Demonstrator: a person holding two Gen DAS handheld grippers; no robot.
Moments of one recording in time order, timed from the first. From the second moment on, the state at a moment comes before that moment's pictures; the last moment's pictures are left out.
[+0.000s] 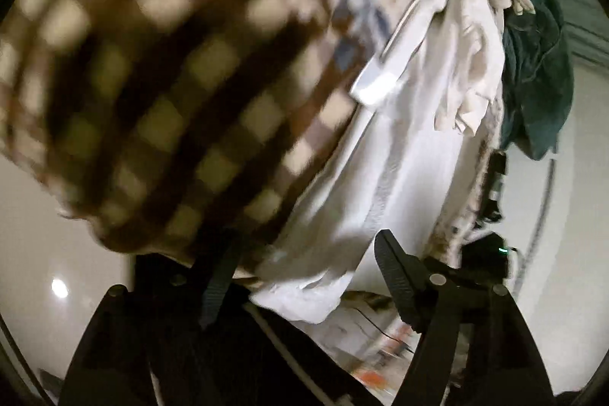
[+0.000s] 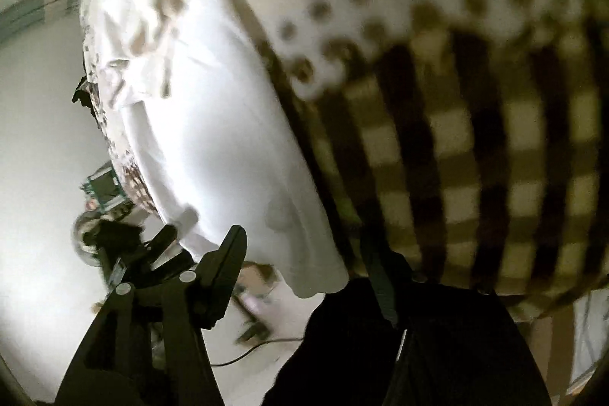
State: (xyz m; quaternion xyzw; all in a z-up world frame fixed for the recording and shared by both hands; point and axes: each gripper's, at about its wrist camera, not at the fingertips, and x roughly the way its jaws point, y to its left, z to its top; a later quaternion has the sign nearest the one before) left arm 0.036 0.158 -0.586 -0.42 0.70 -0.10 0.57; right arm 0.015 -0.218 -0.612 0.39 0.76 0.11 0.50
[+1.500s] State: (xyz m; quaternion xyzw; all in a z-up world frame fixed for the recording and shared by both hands) left arm 0.335 0.131 -0.516 -0.32 0.64 -0.14 0.69; right arm 0.297 -0.242 -0.521 0.35 0.64 0.08 0.68
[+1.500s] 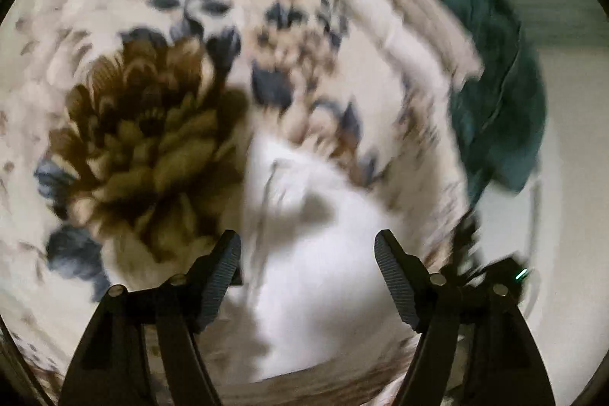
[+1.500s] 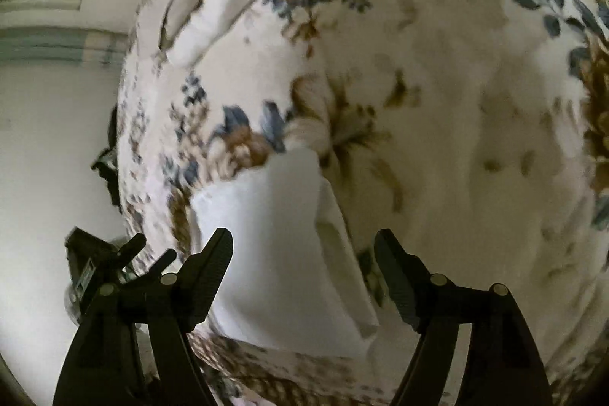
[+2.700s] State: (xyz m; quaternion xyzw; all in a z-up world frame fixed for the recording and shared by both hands) left arm 0.213 0.166 -0.548 -0.46 0.67 -0.05 0.58; right arm 0.240 -0.232 -0.548 0.37 0.67 0.02 0.64
